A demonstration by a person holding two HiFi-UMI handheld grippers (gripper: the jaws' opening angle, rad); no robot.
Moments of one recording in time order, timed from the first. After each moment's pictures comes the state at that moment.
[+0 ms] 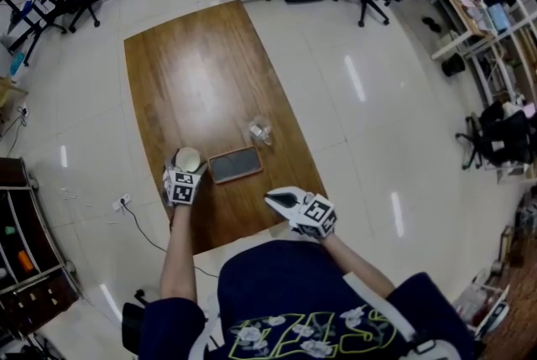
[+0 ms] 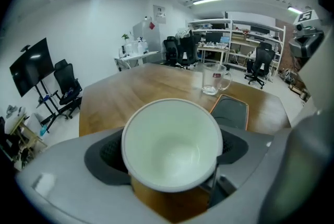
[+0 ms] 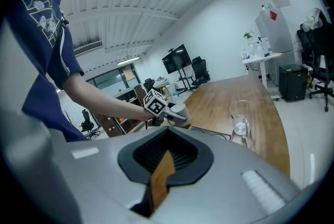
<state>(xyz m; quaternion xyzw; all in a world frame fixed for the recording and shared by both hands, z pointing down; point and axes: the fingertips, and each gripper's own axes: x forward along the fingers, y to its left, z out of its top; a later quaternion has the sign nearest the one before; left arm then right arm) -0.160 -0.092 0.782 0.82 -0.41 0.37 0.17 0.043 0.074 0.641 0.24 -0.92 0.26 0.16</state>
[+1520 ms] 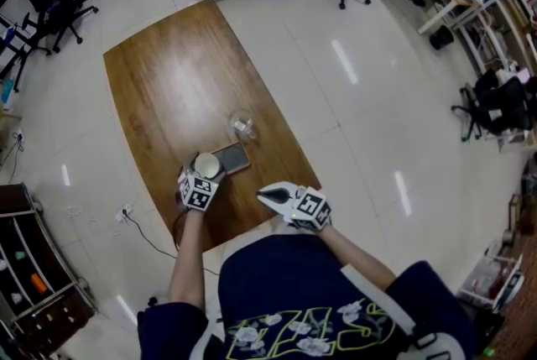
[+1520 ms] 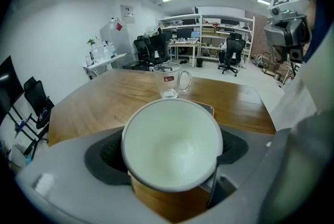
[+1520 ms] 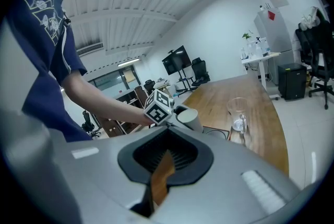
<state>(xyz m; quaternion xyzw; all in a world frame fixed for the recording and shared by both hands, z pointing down) -0.053 -0.047 0.789 0.86 -0.28 0.40 0.11 0.053 0.090 0.652 0.24 -0.92 0.26 0.16</state>
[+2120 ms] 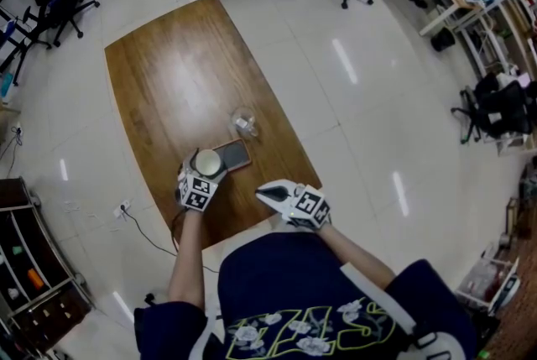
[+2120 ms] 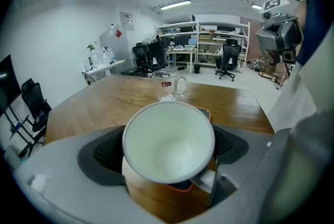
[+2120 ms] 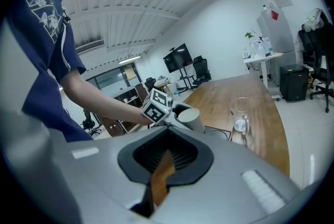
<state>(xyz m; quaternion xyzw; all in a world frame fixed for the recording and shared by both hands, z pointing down) -0.050 -0.042 0.780 0.88 -0.27 0.37 0.10 0.046 0.088 0.650 0.23 -0.92 0.25 0.17</state>
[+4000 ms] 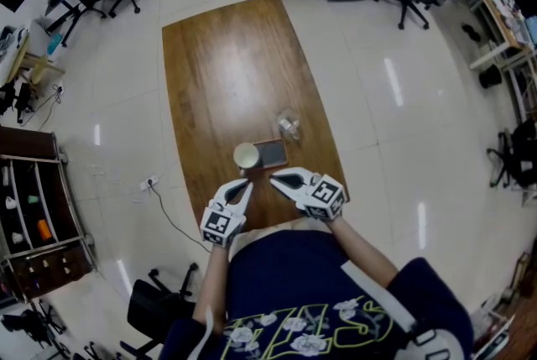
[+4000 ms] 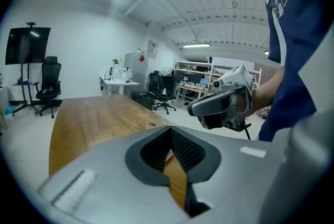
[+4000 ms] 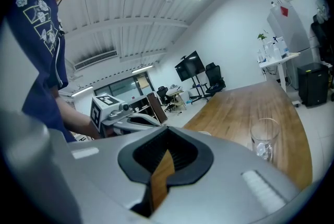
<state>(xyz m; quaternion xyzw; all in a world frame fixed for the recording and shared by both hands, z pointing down) -0.055 0.045 0.634 0.91 -0.35 0.16 0.17 0.001 0.034 0.608 0.17 -0.95 0.24 0.11</state>
